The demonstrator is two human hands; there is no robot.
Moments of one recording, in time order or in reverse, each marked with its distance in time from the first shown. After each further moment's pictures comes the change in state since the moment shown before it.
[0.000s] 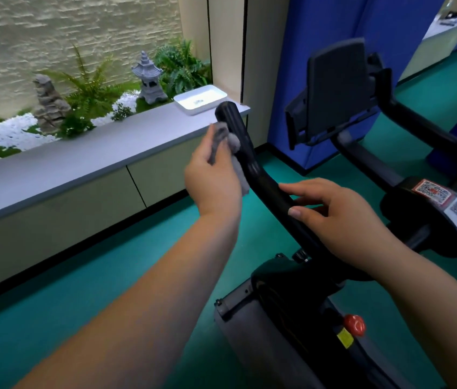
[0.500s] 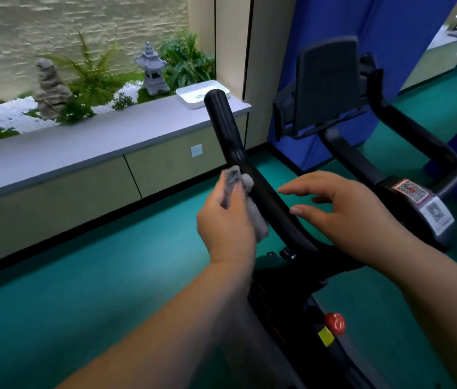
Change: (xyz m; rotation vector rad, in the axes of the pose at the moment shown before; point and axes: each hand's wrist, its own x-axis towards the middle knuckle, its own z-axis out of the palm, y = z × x) left_hand -0.074 -0.041 -0.005 -0.004 0.018 -0.125; right_hand -0.010 0.013 -0.033 -0.153 -0.075 -0.150
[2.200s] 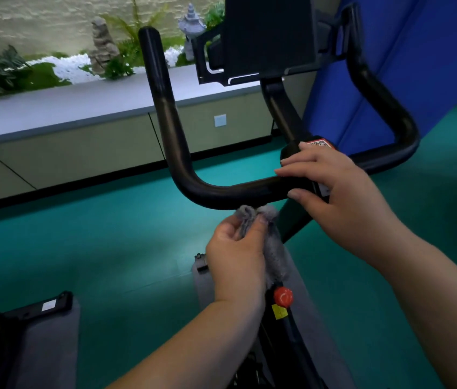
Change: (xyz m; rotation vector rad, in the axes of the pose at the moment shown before) left_hand -0.177 -0.079 0.114 -0.141 0.168 -0.206; right_hand -0.055 0.139 -0.090 -0.005 -0.066 -0.376
